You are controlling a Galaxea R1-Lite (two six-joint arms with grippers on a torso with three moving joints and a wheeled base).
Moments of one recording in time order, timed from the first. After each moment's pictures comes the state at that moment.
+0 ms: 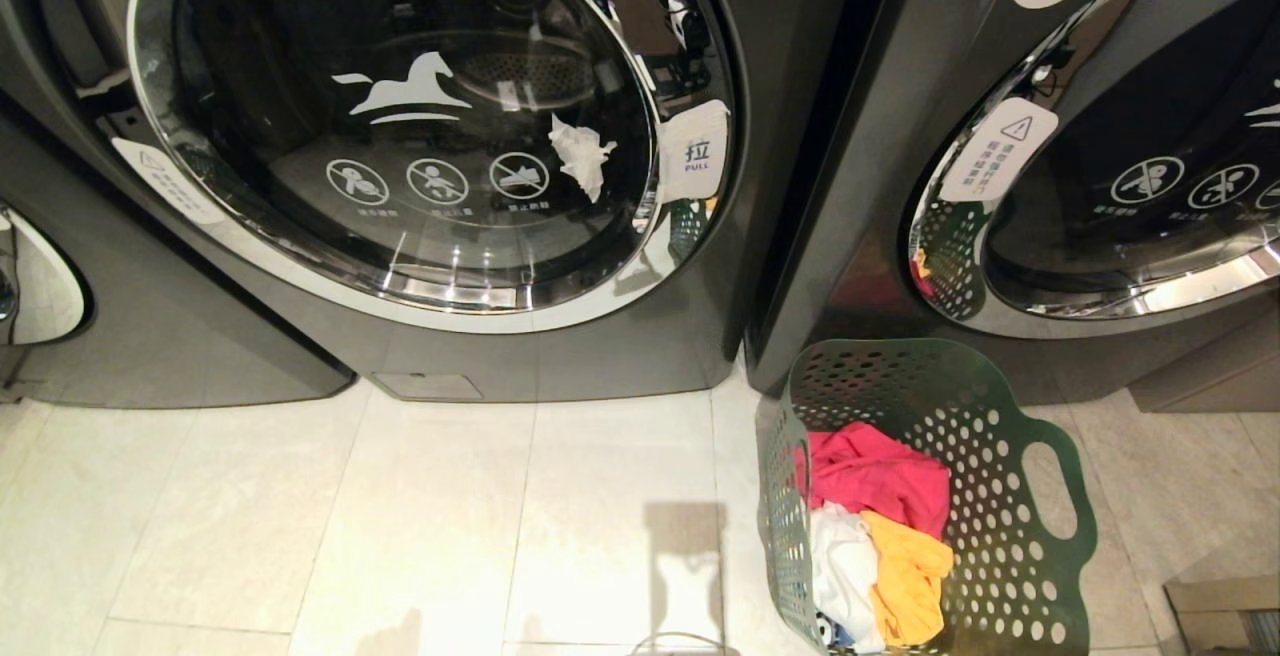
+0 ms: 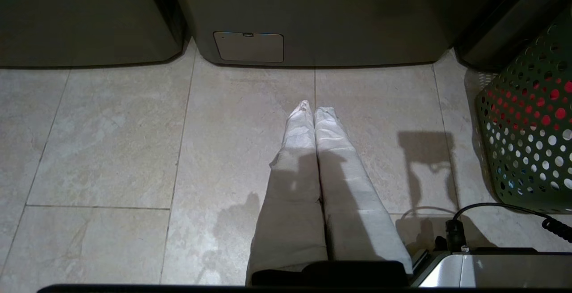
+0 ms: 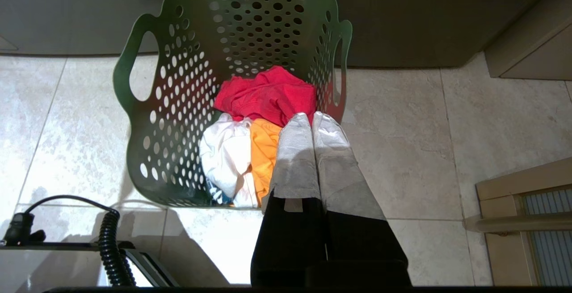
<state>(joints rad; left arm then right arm) 0.00 0.00 0.00 0.00 0.00 0.00 0.00 0.00 0.00 -0.01 0.00 -0.02</state>
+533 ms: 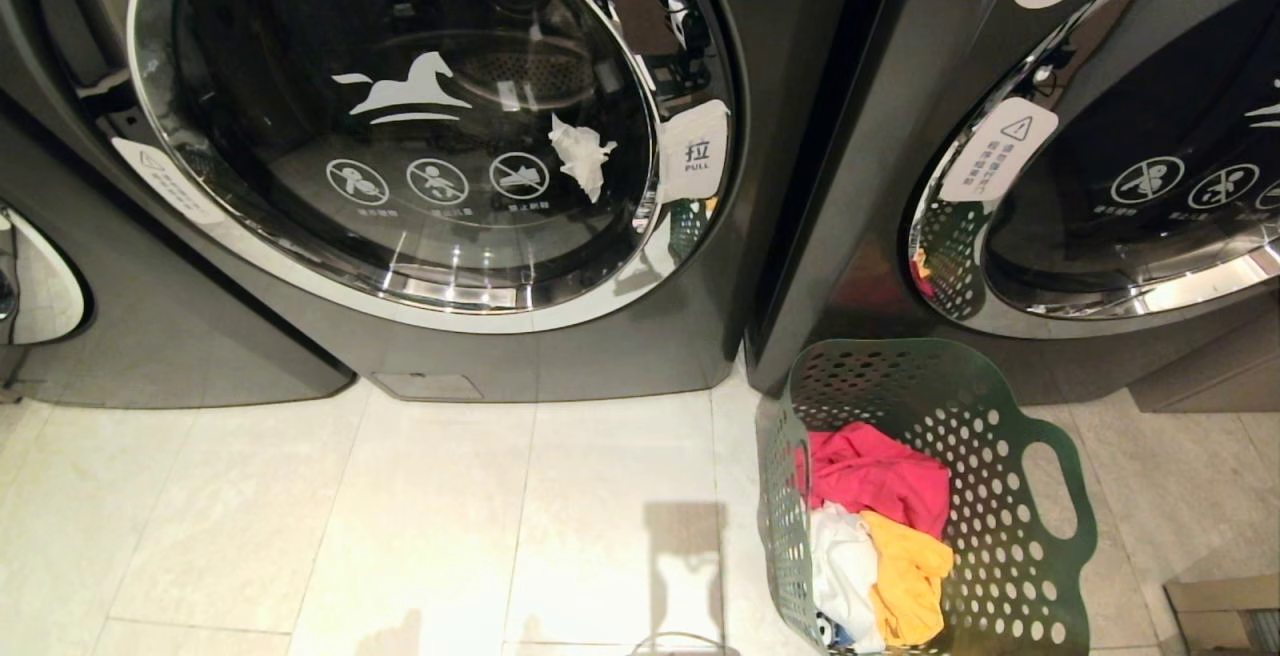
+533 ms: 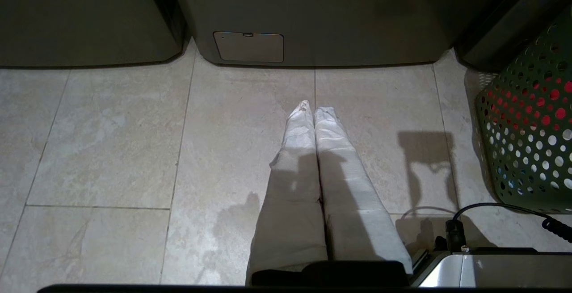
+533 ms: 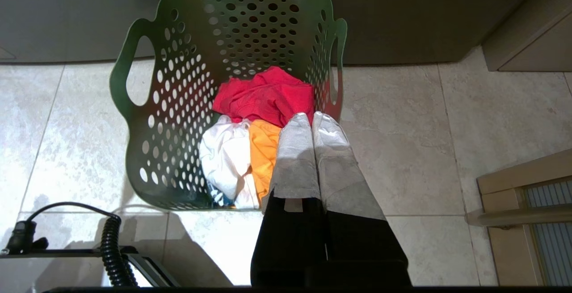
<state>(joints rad) 0.00 0.00 0.00 0.00 0.00 0.00 0.00 0.00 0.00 -0.01 -0.02 0.01</state>
